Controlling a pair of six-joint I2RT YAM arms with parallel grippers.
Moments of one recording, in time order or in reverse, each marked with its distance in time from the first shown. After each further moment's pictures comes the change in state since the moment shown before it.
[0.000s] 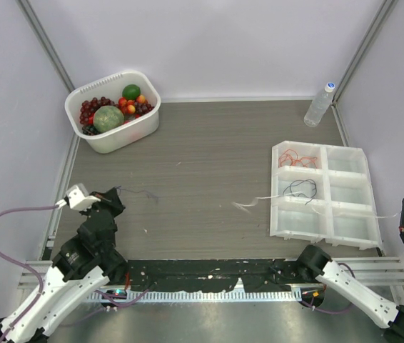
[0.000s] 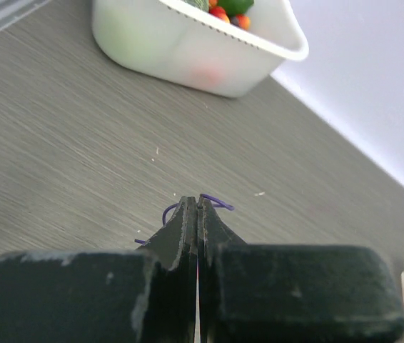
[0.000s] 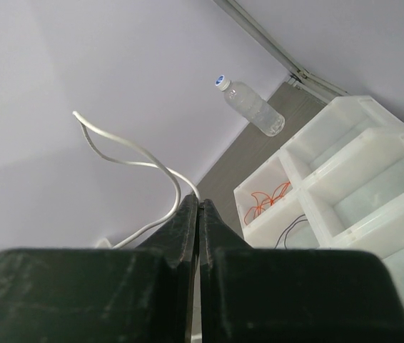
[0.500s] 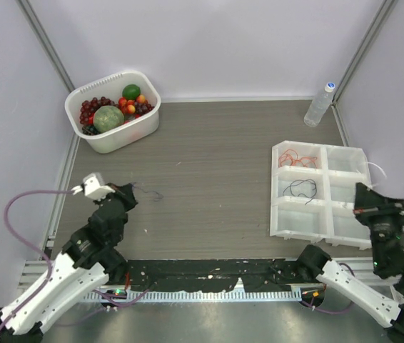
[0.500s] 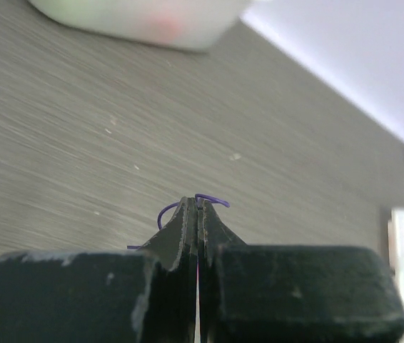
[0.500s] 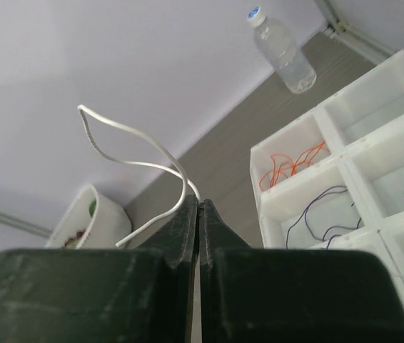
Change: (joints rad) left arm 0.000 0.095 0.014 0.061 0.068 -0.030; right arm 0.002 0.029 -0.215 0.183 -0.108 -0.018
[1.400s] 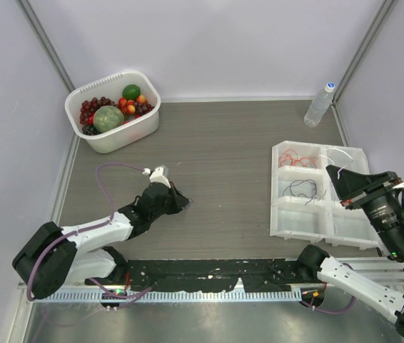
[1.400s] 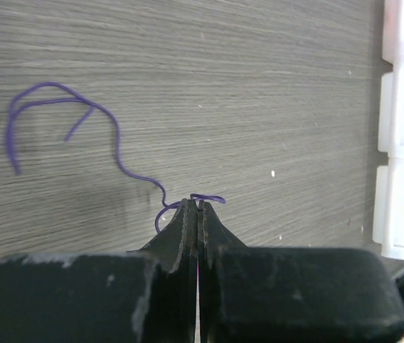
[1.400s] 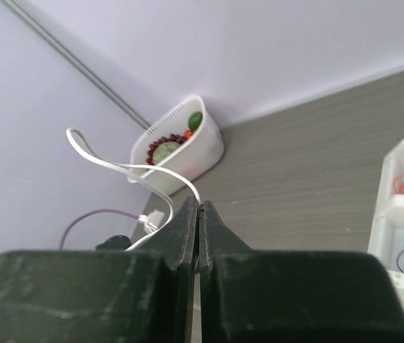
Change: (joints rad) left arm 0.000 0.838 -0.085 0.649 0.717 -0.046; right arm 0.003 0.311 0.206 0.151 -0.539 -0.181
